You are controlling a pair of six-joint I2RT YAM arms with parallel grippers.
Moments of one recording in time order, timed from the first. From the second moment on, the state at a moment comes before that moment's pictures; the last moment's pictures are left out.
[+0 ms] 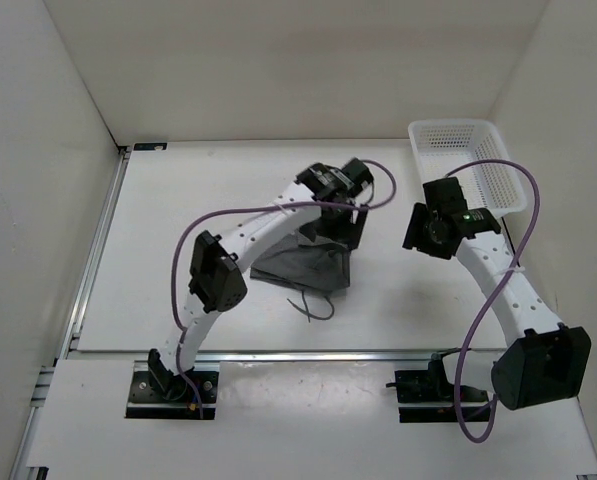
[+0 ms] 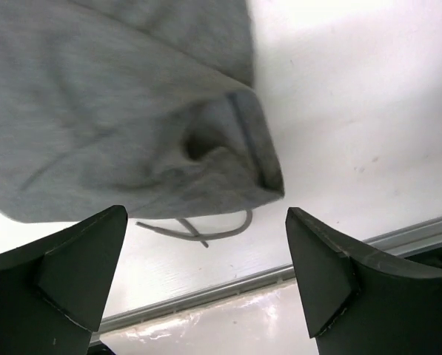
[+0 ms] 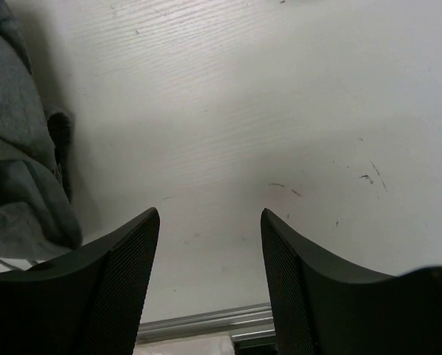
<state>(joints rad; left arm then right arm) -0.92 2.26 2.32 -1.30 -0.15 -0.49 0.24 1.24 1.11 -0.90 0.18 0.44</state>
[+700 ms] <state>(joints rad) -0.37 1.58 1.60 -1.21 -0.08 -0.61 0.80 1.86 1.63 -0.84 0.16 0.33</state>
